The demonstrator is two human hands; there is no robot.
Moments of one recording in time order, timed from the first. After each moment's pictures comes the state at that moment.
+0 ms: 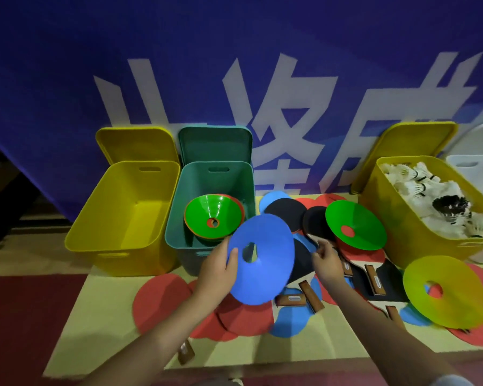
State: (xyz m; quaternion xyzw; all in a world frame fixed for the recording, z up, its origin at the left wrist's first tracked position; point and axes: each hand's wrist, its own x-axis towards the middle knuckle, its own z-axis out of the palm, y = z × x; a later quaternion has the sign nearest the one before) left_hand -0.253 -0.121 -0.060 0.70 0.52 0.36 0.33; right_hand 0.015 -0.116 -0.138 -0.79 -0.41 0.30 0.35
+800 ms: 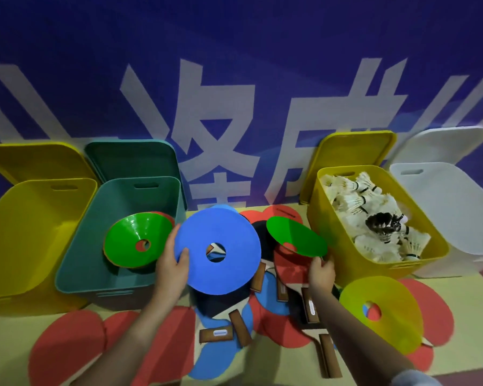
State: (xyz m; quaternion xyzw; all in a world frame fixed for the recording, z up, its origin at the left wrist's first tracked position) left_hand -0.124 -0.048 -0.081 0.57 0.59 0.45 0.37; right_hand 0.191 -0.079 -0.174 -0.81 -0.16 0.31 0.48
